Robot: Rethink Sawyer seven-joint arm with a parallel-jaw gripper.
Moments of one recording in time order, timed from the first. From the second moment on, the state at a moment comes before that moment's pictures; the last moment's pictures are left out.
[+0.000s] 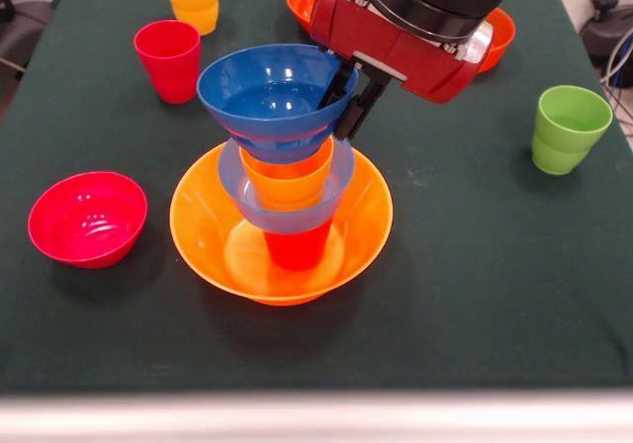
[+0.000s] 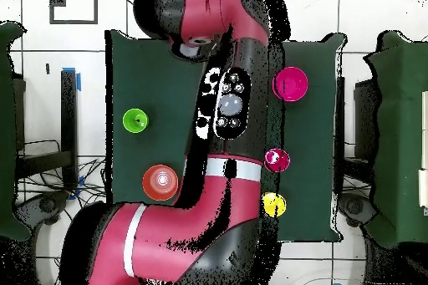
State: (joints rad) arm -0.05 -0.19 -0.18 0.47 -0.19 1.33 2.00
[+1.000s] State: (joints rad) arm -0.05 -0.19 -0.18 0.47 -0.18 1.33 2.00
